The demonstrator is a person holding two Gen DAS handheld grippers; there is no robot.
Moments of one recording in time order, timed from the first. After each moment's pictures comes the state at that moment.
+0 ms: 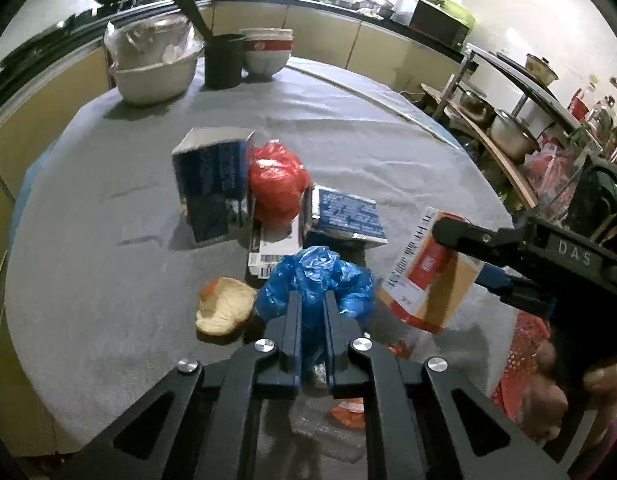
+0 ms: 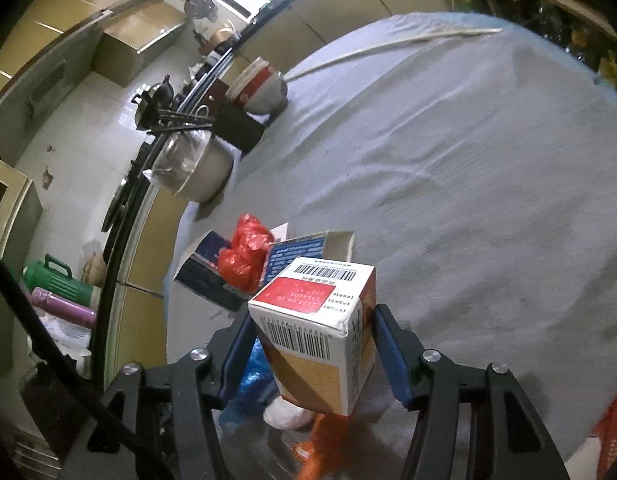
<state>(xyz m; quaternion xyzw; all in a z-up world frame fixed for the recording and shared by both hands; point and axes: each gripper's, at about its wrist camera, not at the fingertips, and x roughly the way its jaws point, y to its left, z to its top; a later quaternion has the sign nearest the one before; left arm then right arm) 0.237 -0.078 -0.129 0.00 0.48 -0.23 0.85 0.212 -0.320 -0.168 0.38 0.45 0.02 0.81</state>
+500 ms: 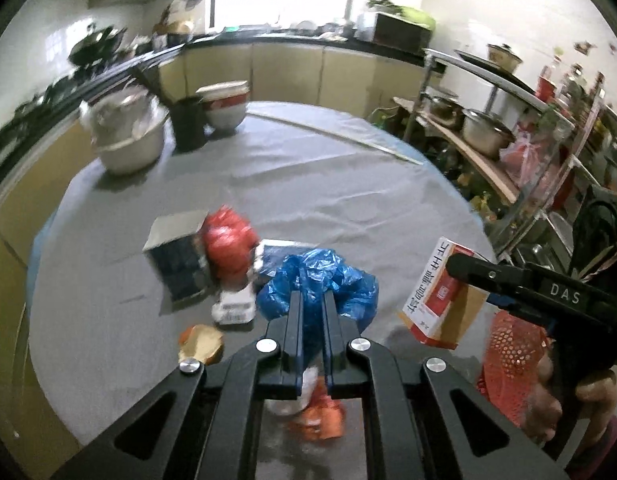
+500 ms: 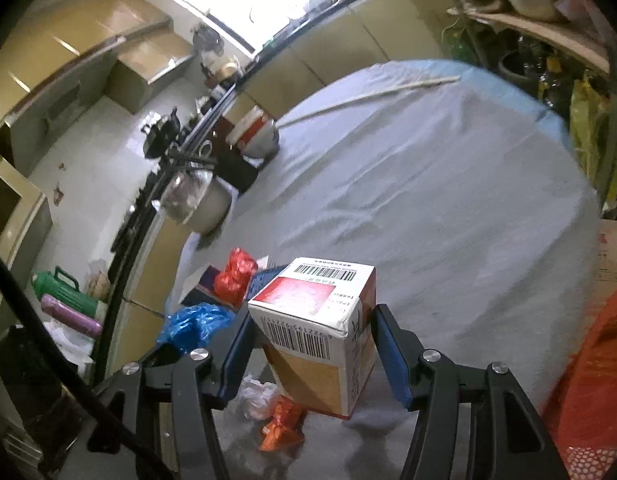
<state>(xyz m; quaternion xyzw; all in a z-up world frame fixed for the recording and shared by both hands) 0.210 -0.130 -0.074 0.06 0.41 -0.25 0.87 0.154 -0.374 -0.138 0.38 0.39 0.00 0.84</state>
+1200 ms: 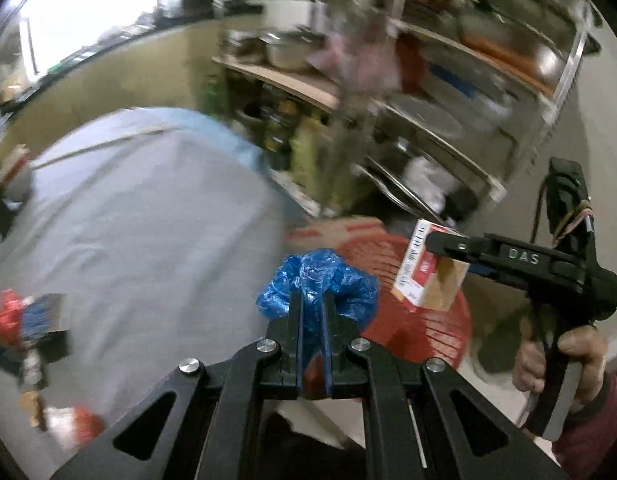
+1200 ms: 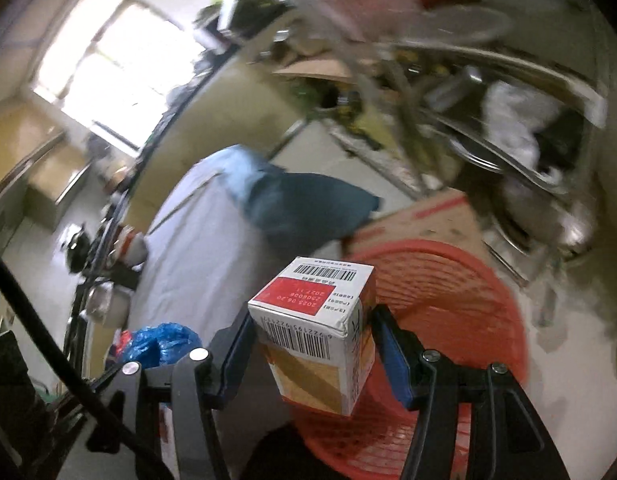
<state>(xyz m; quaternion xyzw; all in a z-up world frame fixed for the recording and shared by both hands) 0.079 -0.356 -0.110 0.20 0.43 -0.48 0.74 -0.079 -0.564 -0.172 0.46 0.35 -0.23 0.78</state>
